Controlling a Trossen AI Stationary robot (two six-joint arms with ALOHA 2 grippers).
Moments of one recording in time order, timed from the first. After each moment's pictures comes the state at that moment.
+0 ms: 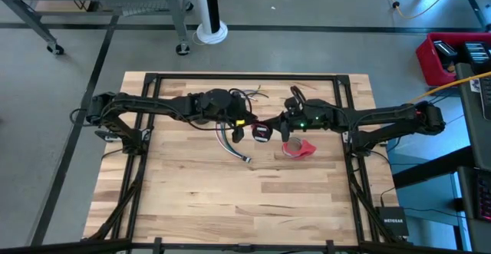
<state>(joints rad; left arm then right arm) 0.13 1.57 1.16 0.00 0.03 -0.10 -0.08 1.15 0.70 0.20 -0.02 0.70</state>
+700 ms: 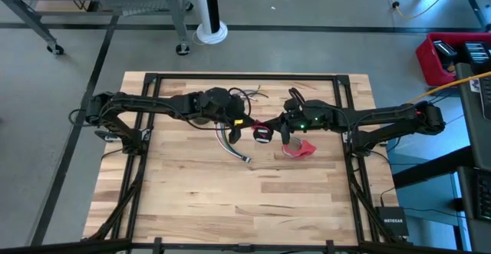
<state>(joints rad) 0.14 1.56 1.16 -0.05 0.13 -0.15 -0.08 1.15 0.70 0.16 -0.02 0.60</state>
